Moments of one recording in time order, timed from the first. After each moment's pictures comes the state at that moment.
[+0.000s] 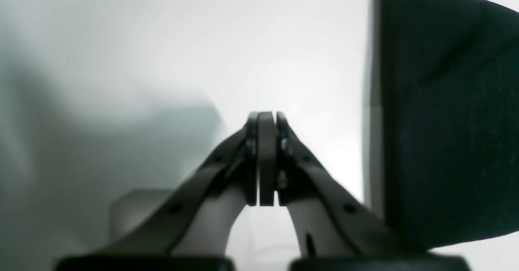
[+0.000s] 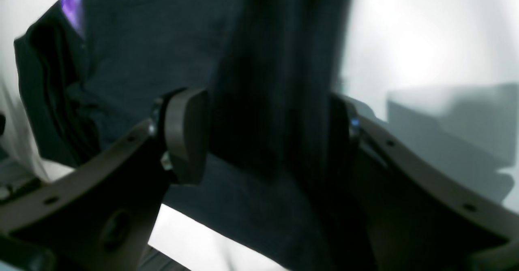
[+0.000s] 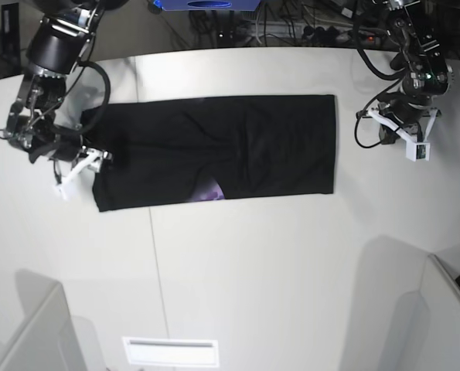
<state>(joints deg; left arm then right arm) 18.7 -10.8 -29.4 101.7 -22.7 -20.2 49.7 4.2 10.1 26.3 74.7 39.4 24.9 -75.5</state>
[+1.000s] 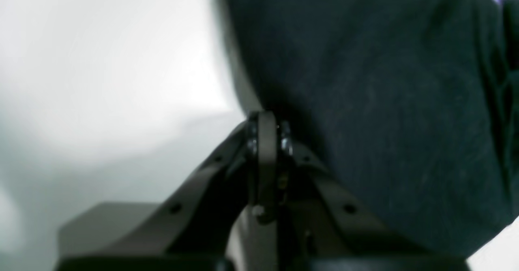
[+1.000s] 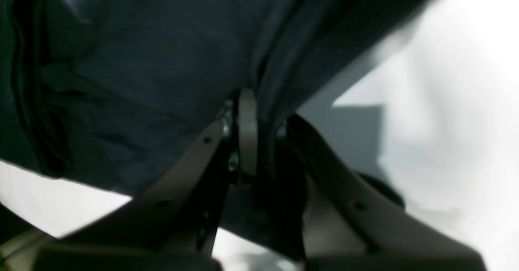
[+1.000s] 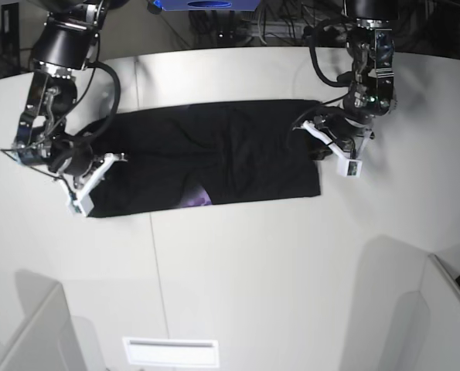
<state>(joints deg) 12.5 -10.1 -5.5 89.0 -24.6 -12.4 38.1 3.5 8.9 17.4 90.2 27.5 24.1 -73.7</state>
